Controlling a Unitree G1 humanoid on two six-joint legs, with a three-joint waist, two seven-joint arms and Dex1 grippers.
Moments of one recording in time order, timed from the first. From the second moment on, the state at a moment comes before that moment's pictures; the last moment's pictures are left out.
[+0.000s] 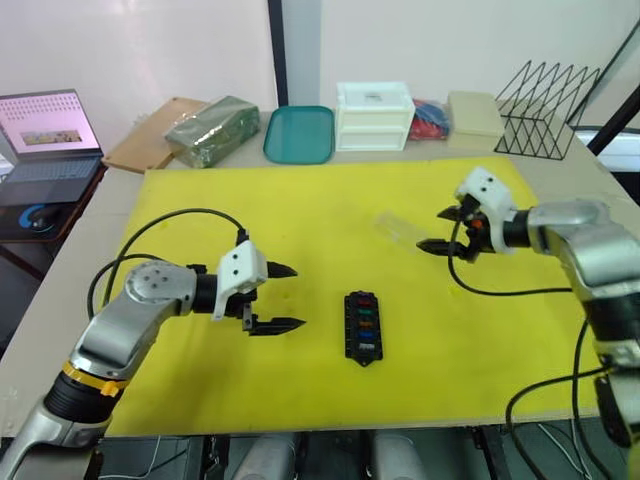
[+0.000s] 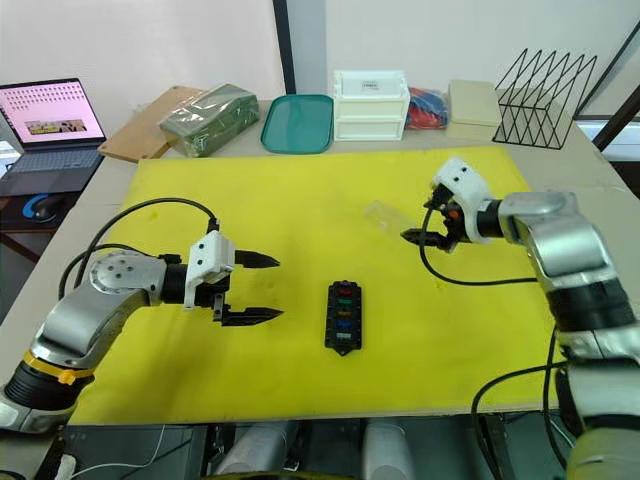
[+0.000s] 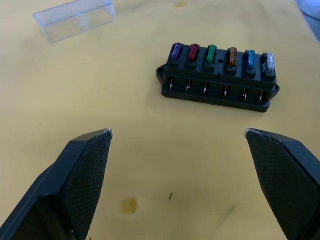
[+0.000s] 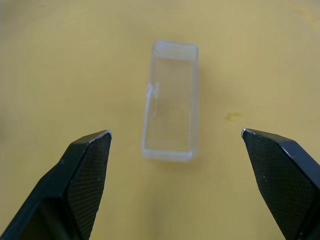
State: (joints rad) left arm -0.35 0.72 -0.17 -0.29 -0.36 0.43 -1.11; right arm -0.79 -0.82 0.16 0.24 0.21 0.71 1.00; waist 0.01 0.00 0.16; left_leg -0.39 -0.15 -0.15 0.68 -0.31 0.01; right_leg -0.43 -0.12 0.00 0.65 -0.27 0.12
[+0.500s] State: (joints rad) left arm -0.30 0.70 -0.18 -0.32 -0.33 0.40 -1.05; right arm -1.03 -0.62 0.26 0.73 0.06 0.58 1.05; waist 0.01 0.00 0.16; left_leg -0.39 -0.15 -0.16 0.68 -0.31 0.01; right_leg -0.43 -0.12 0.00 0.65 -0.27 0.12
